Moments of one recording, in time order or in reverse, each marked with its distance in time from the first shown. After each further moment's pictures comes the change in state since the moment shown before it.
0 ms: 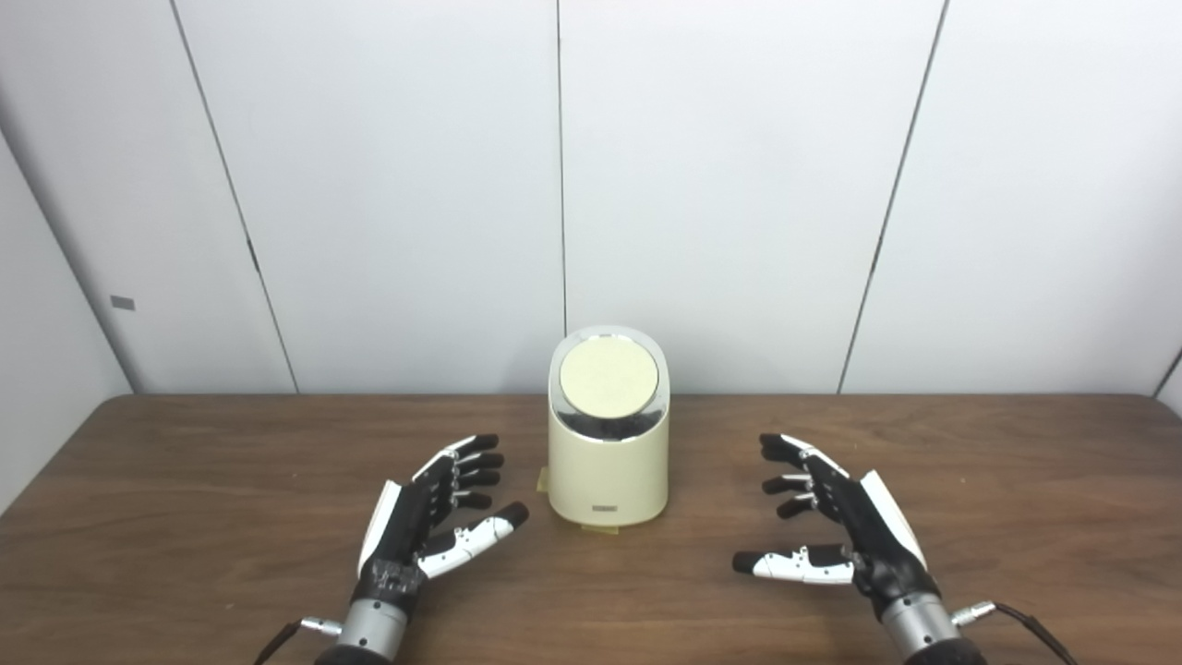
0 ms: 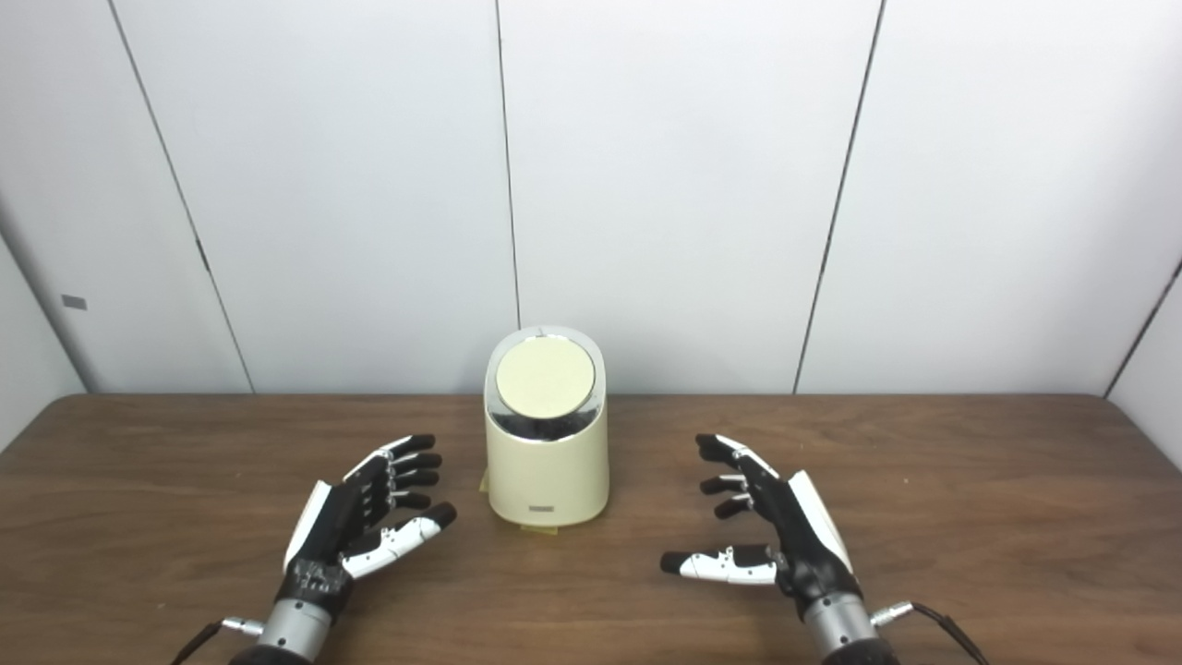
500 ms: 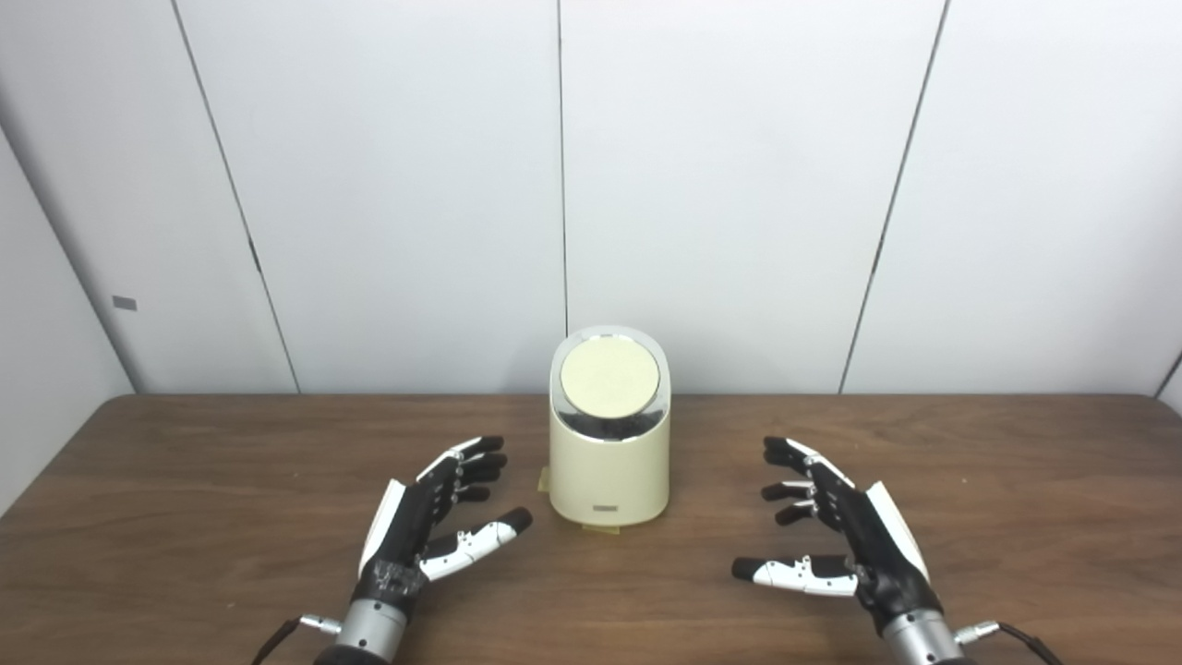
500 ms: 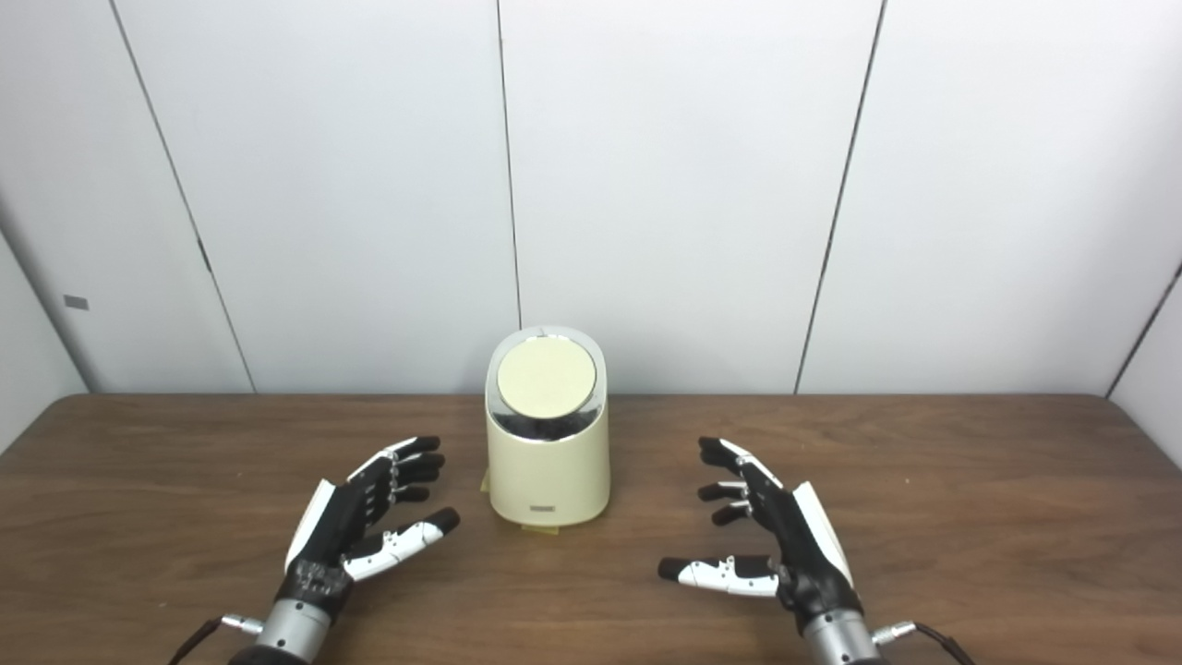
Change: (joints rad) left arm 0.000 0.011 -0.012 0.006 0.025 -0.042 -0.009; right arm 0.039 0.028 -0.013 -0.031 0.019 -0.026 -0.022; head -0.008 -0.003
